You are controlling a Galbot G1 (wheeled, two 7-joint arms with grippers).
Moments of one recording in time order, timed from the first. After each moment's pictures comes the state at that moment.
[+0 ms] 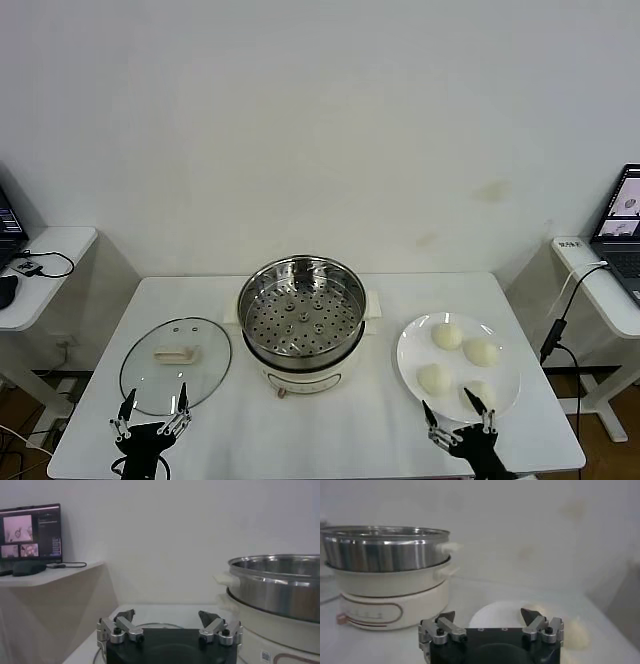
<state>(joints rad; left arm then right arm) 1.81 -1.37 -0.65 -2.10 -0.17 -0.07 -0.18 -1.72 1.17 0.69 2.03 -0.03 0.03 -0.09</state>
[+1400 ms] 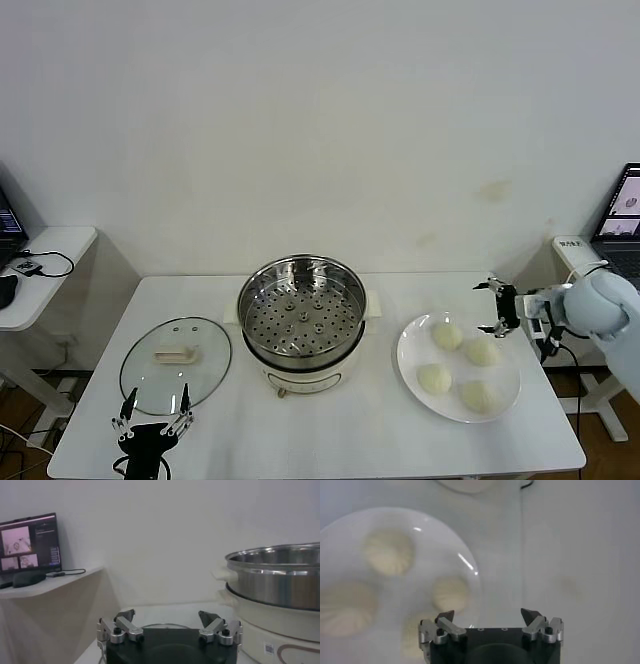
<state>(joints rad) 1.80 -1.42 -0.65 -2.09 -0.08 -0.08 -0.16 -0.33 0.54 -0.31 1.39 -0.23 -0.02 -0.95</state>
